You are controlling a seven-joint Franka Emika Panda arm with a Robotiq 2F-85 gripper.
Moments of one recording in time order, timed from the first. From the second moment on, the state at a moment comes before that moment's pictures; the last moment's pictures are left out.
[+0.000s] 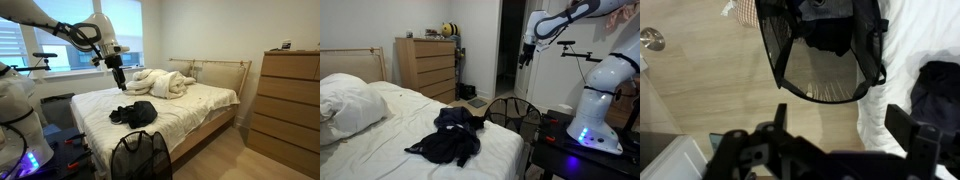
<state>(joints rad) -0.18 -0.54 -0.11 -2.59 -0.23 2.24 0.00</state>
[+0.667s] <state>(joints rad) 0.04 -0.35 -0.08 -2.59 -0.16 2.22 -0.26</state>
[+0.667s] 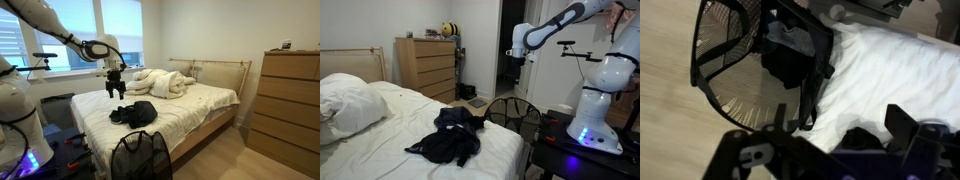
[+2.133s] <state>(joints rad) 0.12 0.31 0.06 -2.35 -0.35 2.79 -0.24</state>
